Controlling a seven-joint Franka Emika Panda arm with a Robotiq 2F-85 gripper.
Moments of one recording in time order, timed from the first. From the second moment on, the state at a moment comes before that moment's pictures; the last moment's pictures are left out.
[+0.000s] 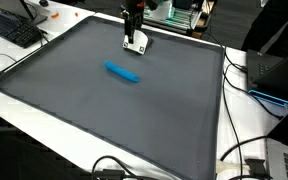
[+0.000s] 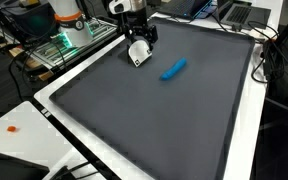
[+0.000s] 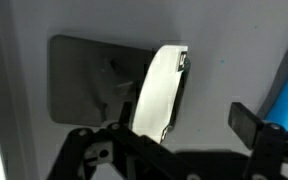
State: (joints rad) arm -0.01 -0.01 0.12 -2.70 0.01 2.82 1.53
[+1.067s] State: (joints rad) arm 0.01 0.02 0.08 -2.66 0.01 2.83 1.59
